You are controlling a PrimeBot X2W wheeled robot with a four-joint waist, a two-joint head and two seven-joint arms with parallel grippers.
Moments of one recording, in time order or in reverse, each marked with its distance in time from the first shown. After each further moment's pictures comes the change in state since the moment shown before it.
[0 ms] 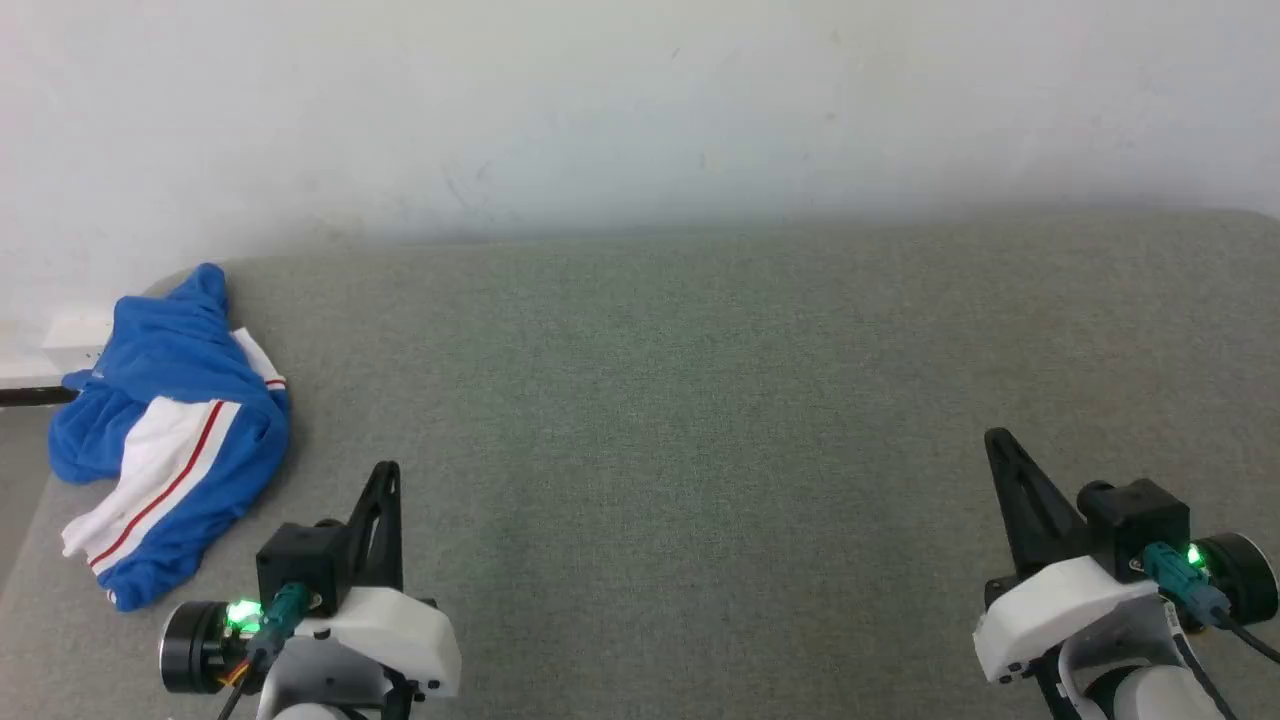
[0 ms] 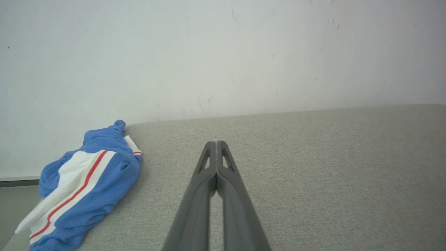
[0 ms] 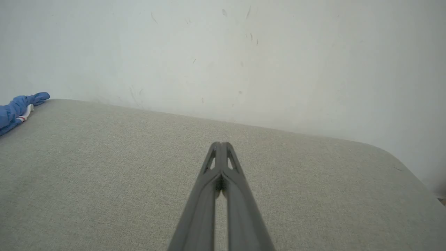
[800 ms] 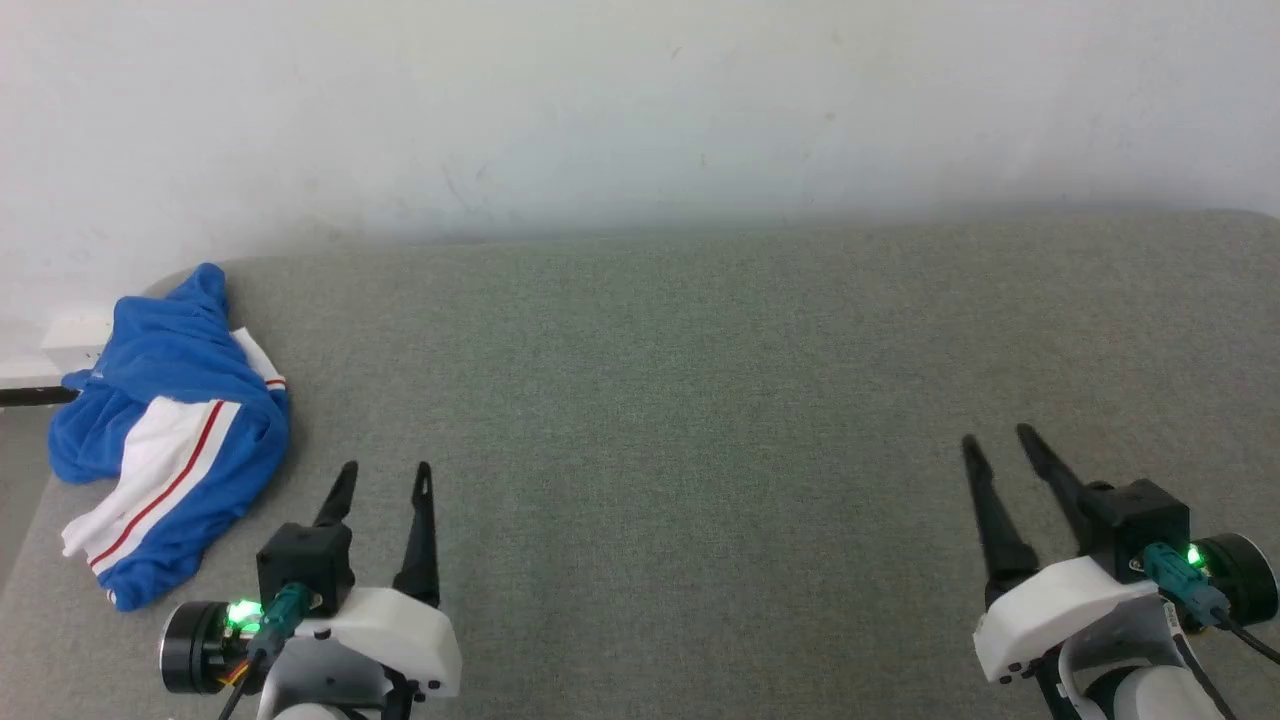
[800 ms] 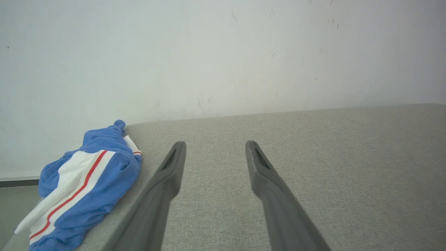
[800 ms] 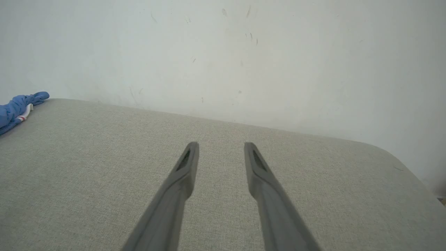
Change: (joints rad) left arm 0.000 0.001 -0.001 0.000 0.000 0.000 0.000; right arm 0.000 -0.001 0.000 0.002 -0.001 0.000 0.000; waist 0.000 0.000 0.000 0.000
